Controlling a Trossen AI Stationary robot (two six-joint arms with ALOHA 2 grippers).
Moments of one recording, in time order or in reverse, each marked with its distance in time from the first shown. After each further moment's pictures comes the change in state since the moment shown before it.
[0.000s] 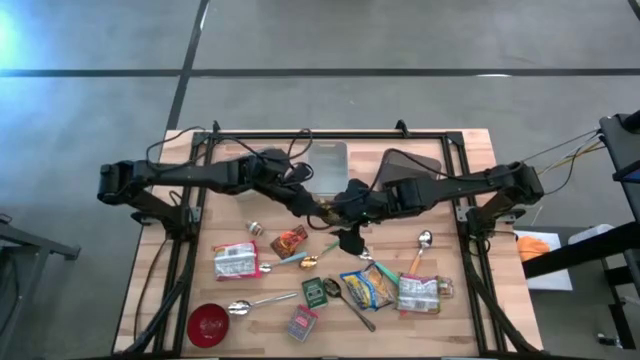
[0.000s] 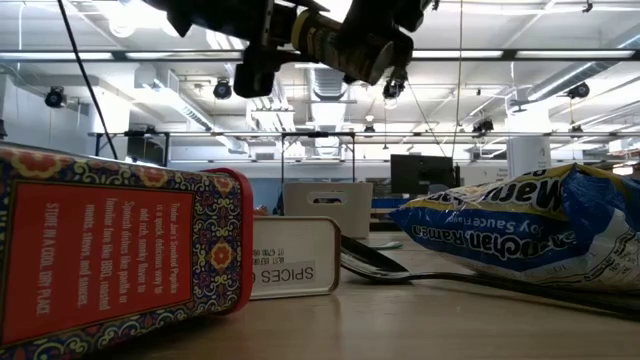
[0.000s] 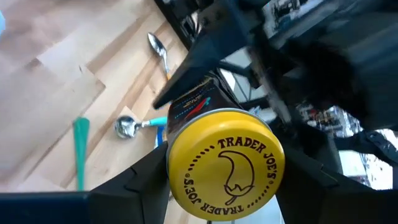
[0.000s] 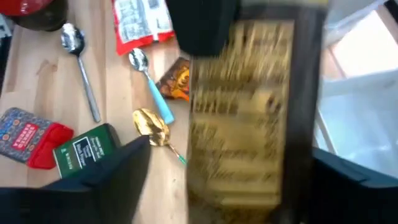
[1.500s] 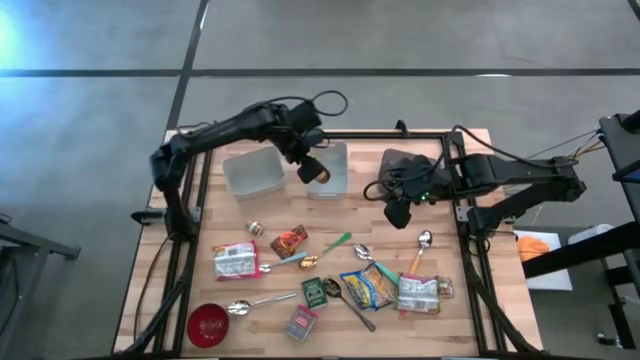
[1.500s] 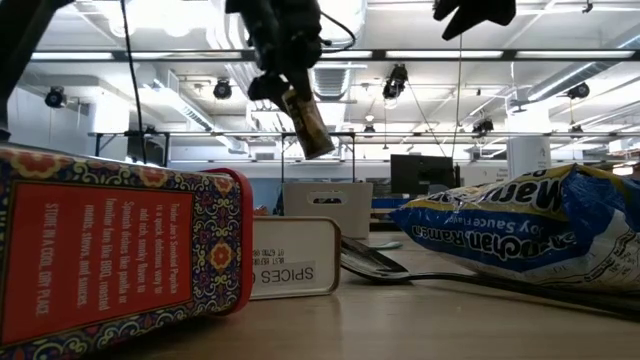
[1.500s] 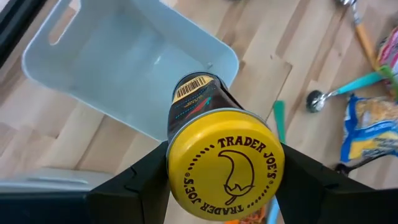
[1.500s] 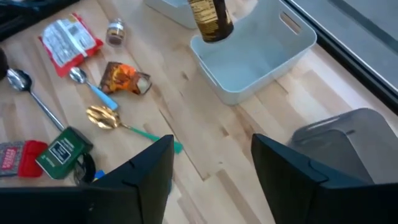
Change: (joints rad) left arm 0.234 0.447 0.819 -1.105 -0.247 0.748; right arm 0.006 -0.368 -0.003 -0.447 0.210 0.318
